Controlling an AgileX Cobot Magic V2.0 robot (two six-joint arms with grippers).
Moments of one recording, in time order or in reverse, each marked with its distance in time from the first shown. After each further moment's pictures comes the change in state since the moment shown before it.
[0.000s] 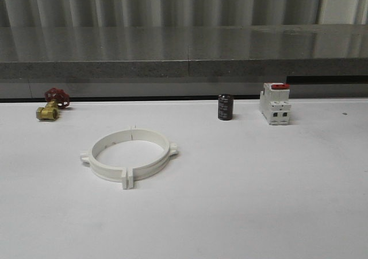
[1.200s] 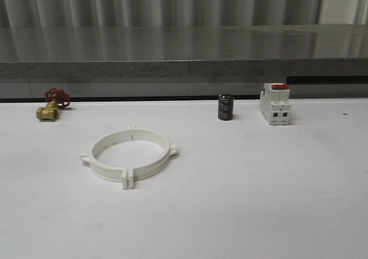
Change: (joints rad) left arm 0.000 0.000 0.000 0.000 0.000 0.000; right arm -0.022 -0.913 0.692 -0.078 -0.633 -0.077
